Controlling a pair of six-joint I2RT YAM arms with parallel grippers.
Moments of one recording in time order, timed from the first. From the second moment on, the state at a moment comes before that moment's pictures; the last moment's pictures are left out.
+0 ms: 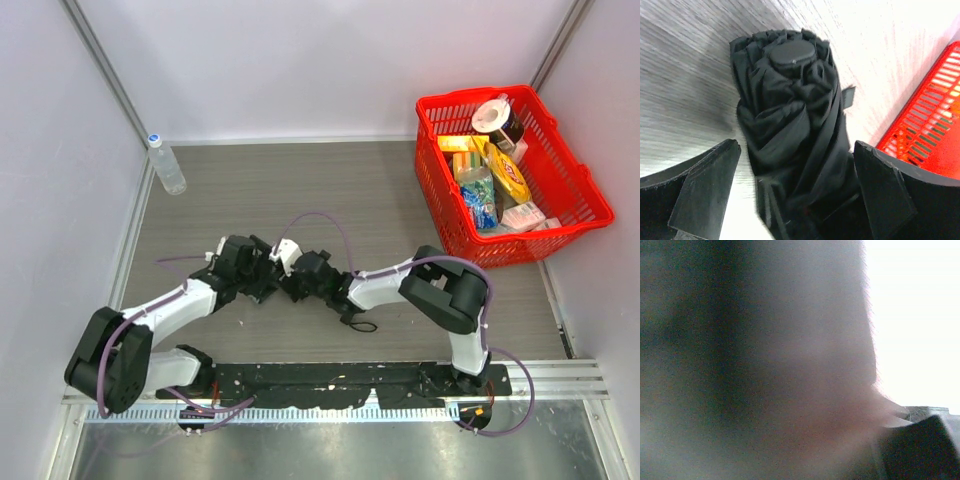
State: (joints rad) left arm -0.46 1.26 0.49 -0.04 0.03 -1.44; right arm 1.08 1.94 0.96 0.43 0.24 -0.01
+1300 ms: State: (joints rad) left arm -0.46 1.29 0.41 0.19 -0.04 -1.24; right arm 0.73 2.19 1.07 0.64 -0.95 0.79
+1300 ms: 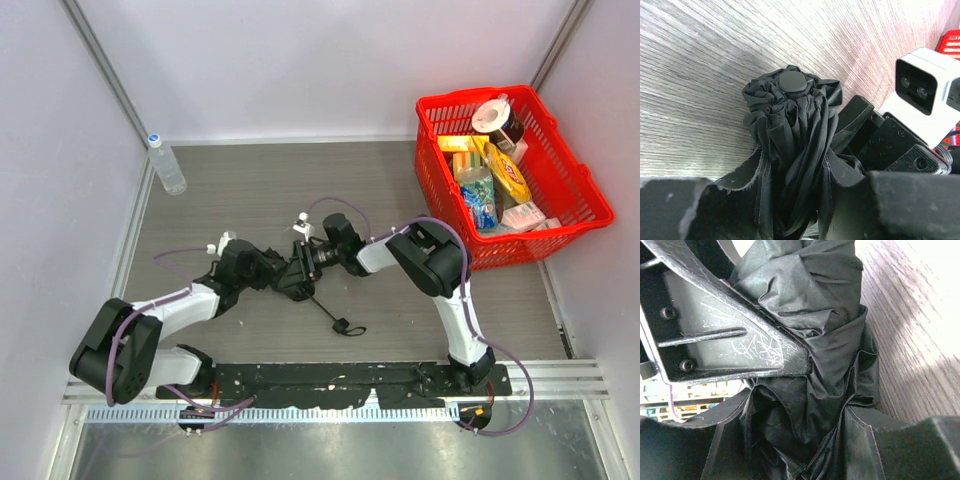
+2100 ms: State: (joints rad) left arm -0.46 1.40 0.51 0.05 0.01 -1.41; right arm 1.02 1.91 1.12 0.04 0.00 0.13
